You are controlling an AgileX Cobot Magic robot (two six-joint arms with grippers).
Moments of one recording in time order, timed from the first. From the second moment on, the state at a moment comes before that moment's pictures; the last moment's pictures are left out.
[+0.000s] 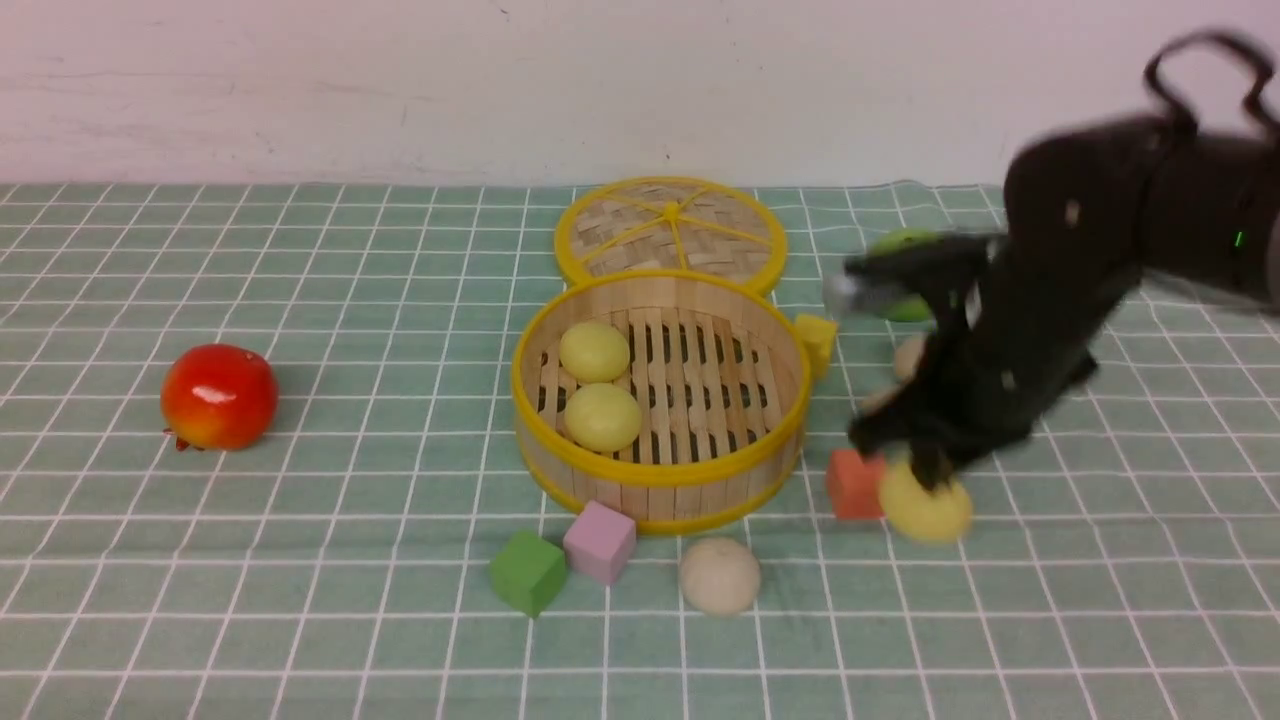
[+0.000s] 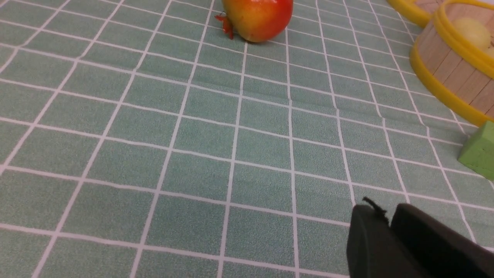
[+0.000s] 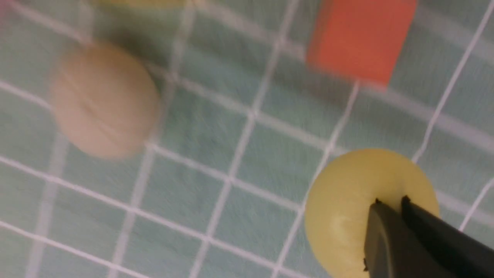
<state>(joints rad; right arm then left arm) 0.38 1.80 -1.49 0.06 1.00 0.01 -0.06 0.00 0.03 0.06 0.36 -0.33</state>
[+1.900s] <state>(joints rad) 0.07 2.08 -2.06 0.22 1.12 -0.09 -0.06 0.00 0.03 0.06 0.36 -0.33</state>
